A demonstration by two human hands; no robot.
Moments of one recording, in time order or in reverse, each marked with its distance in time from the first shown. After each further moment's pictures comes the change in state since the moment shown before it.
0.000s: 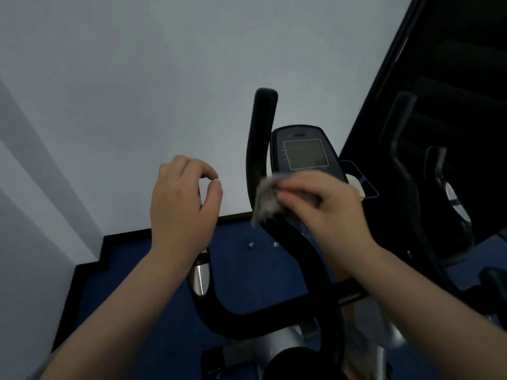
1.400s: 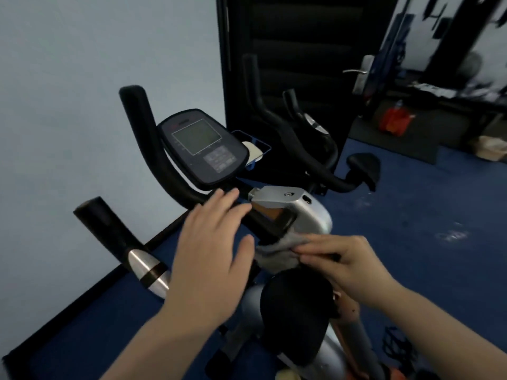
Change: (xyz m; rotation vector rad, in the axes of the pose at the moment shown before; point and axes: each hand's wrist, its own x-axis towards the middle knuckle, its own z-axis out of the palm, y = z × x) left_hand -0.057 0.055 -0.021 -0.250 -0.742 0.485; right_hand -0.185 -0.054 -0.040 -0.117 0.089 0.577
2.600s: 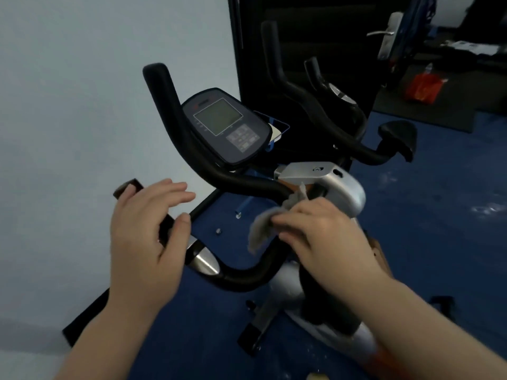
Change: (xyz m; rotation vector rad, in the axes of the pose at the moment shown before) left_hand -0.027 -0.068 -0.057 -0.001 0.301 0.014; right_hand 0.016 -0.074 0.060 -0.516 0.034 -0.017
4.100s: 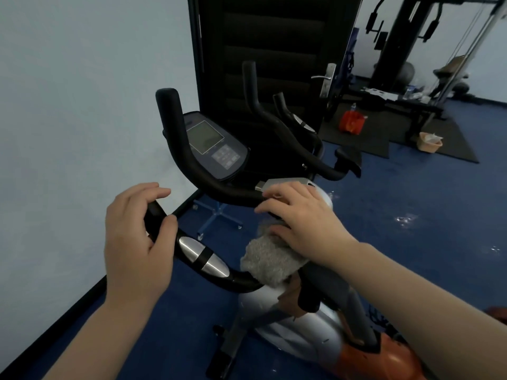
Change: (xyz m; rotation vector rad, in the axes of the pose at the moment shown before) left_hand 0.007 -0.040 -0.003 -0.285 0.091 -0.110; right_hand 0.027 -0.013 -0.004 -0.358 -0.031 -0.178
